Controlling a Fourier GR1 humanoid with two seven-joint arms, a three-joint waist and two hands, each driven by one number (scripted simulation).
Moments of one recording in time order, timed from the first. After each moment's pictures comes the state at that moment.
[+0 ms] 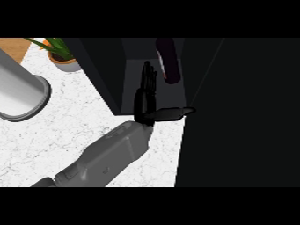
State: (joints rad) left arm -0.86 0.00 -0.92 -0.66 1.44 0.51 -0.92; right arm -0.12 -0.03 0.09 -2.35 -0.16 0.13 0.52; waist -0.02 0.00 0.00
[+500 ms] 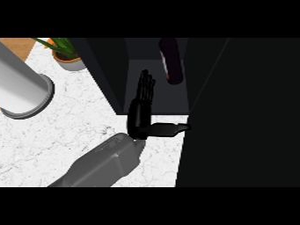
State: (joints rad) left arm -0.71 0.08 -0.90 -0.89 1.27 0.53 -0.89; right arm -0.11 -0.04 0.09 -2.36 -0.14 0.12 0.53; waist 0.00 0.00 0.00
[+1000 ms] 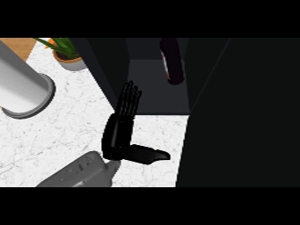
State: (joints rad) left arm -0.51 0.30 -0.93 -1.28 1.11 0.53 -0.80; right arm -0.06 -0.06 0.06 -2.38 -0.16 0.15 0.49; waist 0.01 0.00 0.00
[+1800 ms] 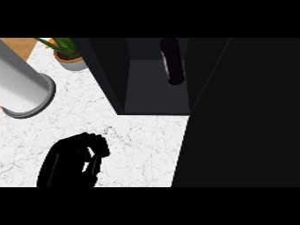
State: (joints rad) left arm -0.20 0.68 -0.85 -1.75 1.05 0.36 -0.73; right arm 0.03 -0.14 0.20 -2.41 -0.24 0.35 0.51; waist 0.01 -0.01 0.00
